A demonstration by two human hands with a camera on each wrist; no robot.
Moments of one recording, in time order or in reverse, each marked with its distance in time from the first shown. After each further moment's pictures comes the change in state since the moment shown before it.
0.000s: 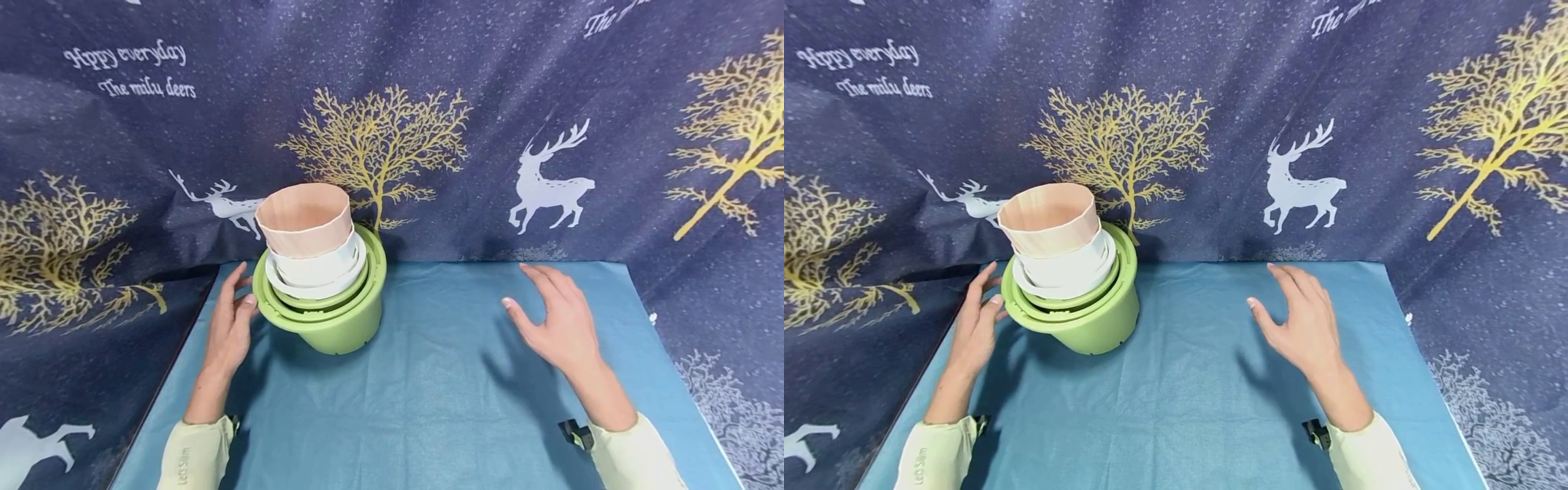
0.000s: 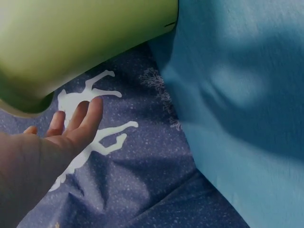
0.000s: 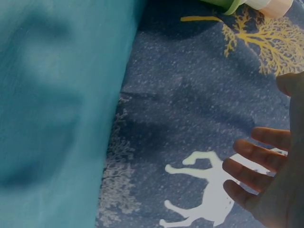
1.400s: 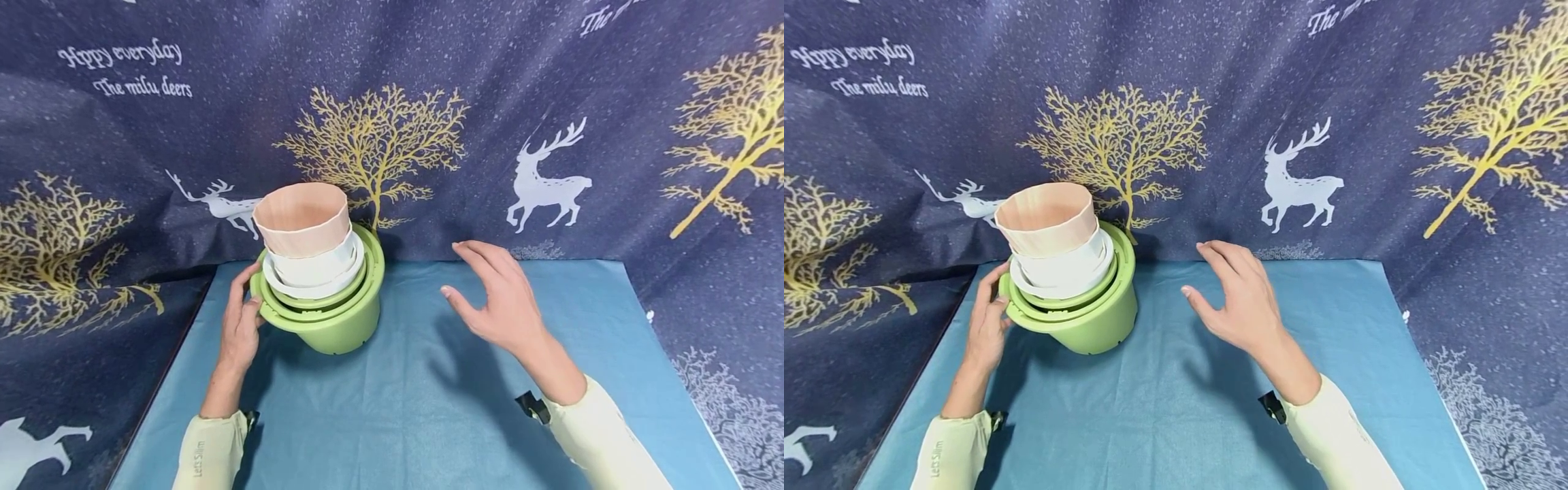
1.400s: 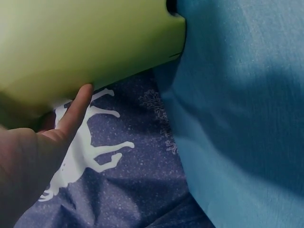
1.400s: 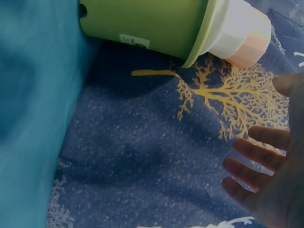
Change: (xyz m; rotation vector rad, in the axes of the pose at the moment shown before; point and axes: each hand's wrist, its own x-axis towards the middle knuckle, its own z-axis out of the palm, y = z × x) left_hand 0.002 -0.003 0.020 -0.258 -0.009 -0.008; right_hand 0.047 -0.074 0.024 0.138 -0.013 -0.230
